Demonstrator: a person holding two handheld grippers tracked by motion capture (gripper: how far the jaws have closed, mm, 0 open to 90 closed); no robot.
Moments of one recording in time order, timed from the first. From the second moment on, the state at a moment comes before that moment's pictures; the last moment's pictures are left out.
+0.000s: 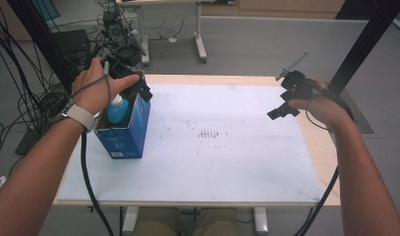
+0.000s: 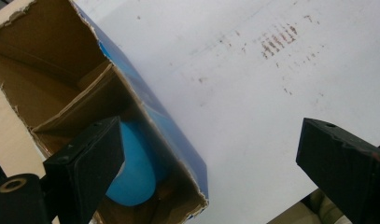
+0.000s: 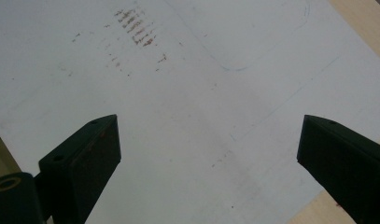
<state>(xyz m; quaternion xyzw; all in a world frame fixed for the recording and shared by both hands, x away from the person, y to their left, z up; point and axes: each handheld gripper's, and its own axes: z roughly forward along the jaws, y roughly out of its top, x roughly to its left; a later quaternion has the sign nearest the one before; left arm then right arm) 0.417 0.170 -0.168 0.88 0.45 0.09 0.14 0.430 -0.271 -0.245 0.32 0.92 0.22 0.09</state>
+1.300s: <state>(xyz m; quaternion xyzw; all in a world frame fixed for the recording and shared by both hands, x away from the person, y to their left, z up) 0.405 0.120 -0.161 0.93 0.33 0.06 0.15 0.428 -0.277 -0.247 0.32 0.92 0.23 0.09</state>
